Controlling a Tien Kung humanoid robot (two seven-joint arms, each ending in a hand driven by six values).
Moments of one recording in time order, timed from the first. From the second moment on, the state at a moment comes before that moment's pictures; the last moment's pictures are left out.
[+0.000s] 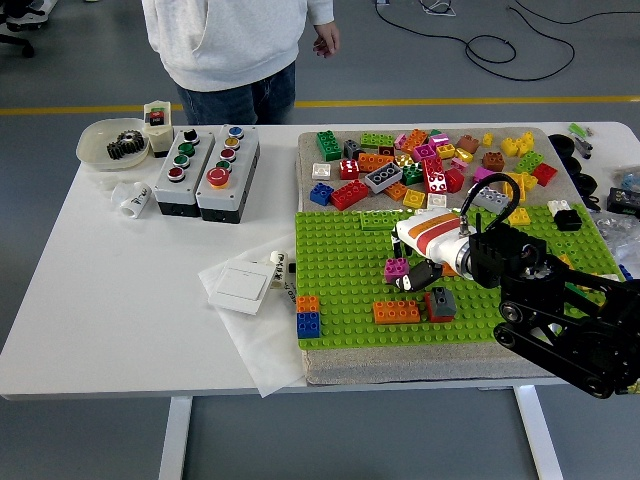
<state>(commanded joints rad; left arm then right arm) -0.16 0.05 -1.23 -0.18 1.55 0.15 0.25 0.88 -0.32 0.36 1.21 -1.90 0.07 -0.34</state>
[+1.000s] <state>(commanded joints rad) -0.15 0.05 -1.24 -0.18 1.57 0.15 0.25 0.77 -0.59 0.53 1.56 -1.93 0.01 -0.28</state>
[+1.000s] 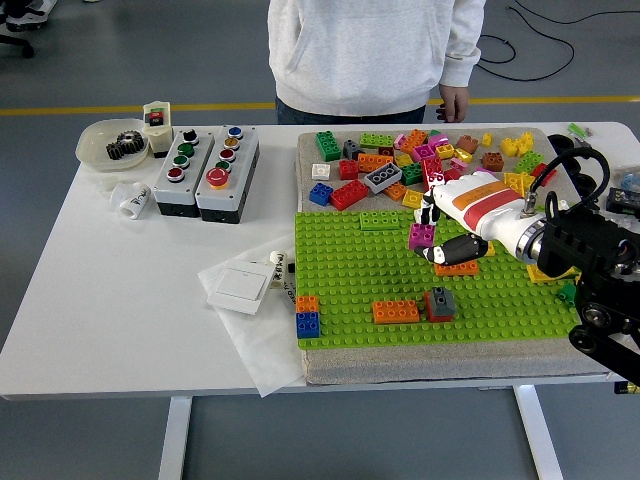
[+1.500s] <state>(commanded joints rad) -0.15 0.05 -1.24 -0.18 1.55 0.15 0.25 0.70 -0.70 0.50 1.67 -1.94 -0.08 -0.17</state>
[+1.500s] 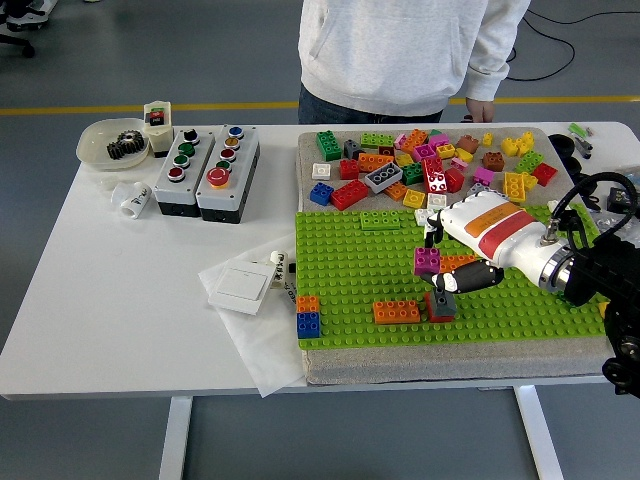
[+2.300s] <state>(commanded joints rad) -0.16 0.04 -1.21 -0.18 1.52 0.14 0.25 0.69 -0.71 0.43 1.58 -1.93 -0.18 -0.04</state>
